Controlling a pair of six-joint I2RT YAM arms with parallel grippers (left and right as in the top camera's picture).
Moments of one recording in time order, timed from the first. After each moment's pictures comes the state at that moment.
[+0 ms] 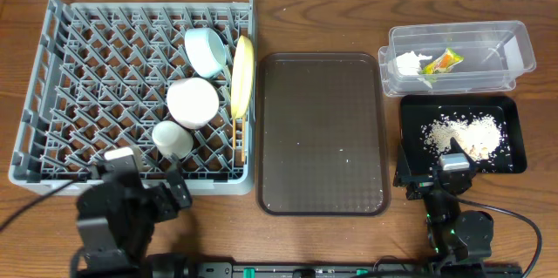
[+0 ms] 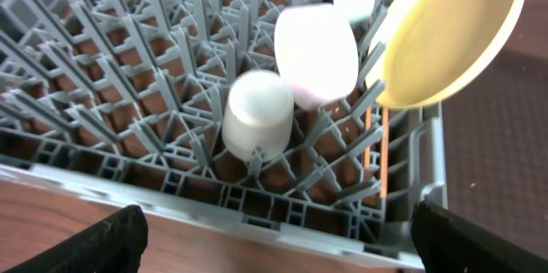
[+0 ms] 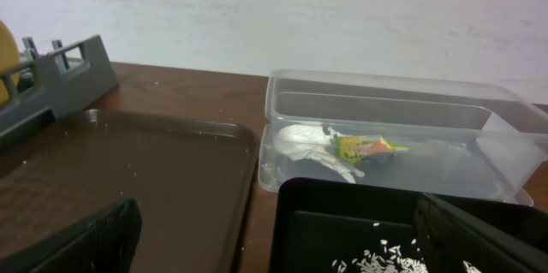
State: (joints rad) left arm 0.08 0.40 0.75 -1.01 0.01 -0.19; right arm 0.09 0.01 0.01 -0.07 -0.02 -0.03
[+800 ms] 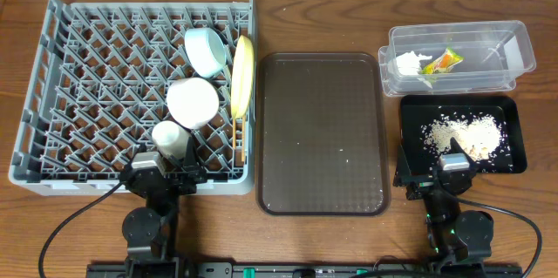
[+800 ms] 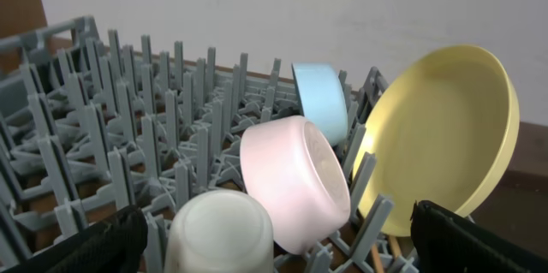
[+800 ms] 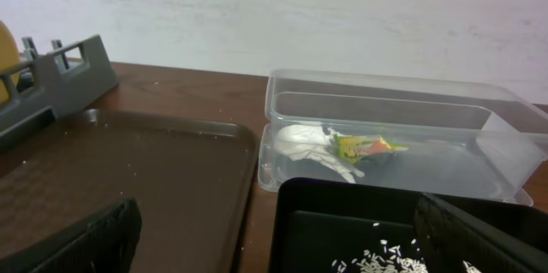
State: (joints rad) left arm 0.04 0.01 0.02 -0.10 -0.01 -0.17; right arm 0.09 0.01 0.01 -0.07 -0.02 -0.03
